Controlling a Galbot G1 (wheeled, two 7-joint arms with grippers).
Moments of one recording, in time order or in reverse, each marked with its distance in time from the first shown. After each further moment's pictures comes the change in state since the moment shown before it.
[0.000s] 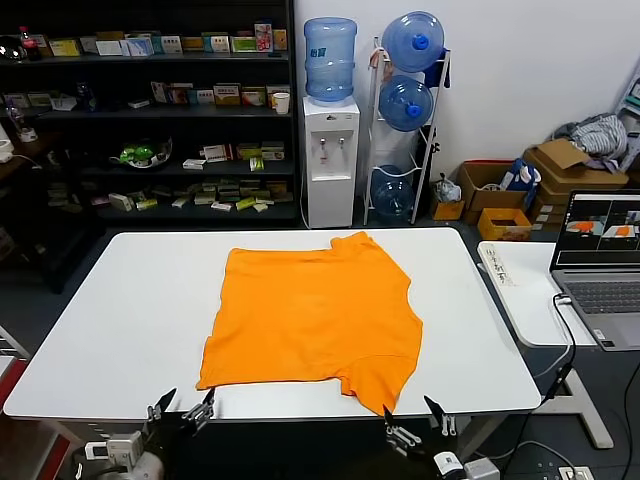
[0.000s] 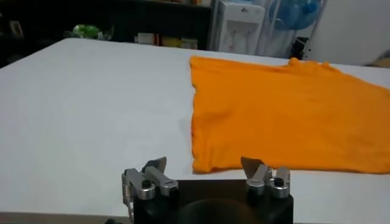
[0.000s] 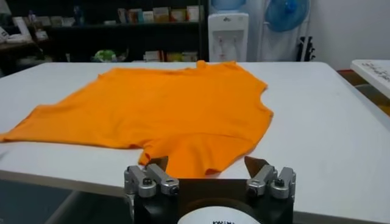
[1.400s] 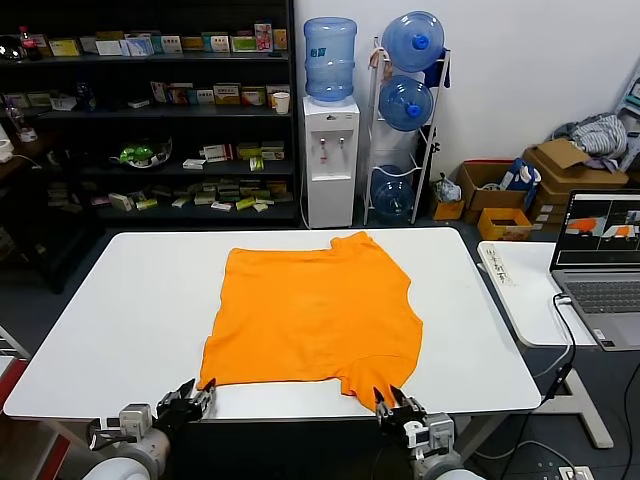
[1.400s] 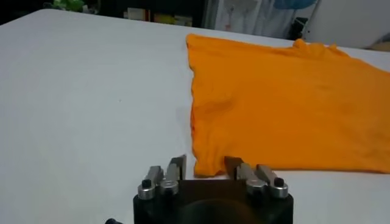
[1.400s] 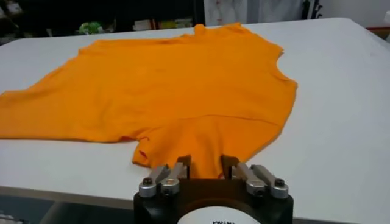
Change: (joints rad) left arm -0.111 0.022 0.033 0.094 -0.051 0.075 0.021; right arm 0.176 0.015 -0.112 -0.115 0.092 -0.135 0.105
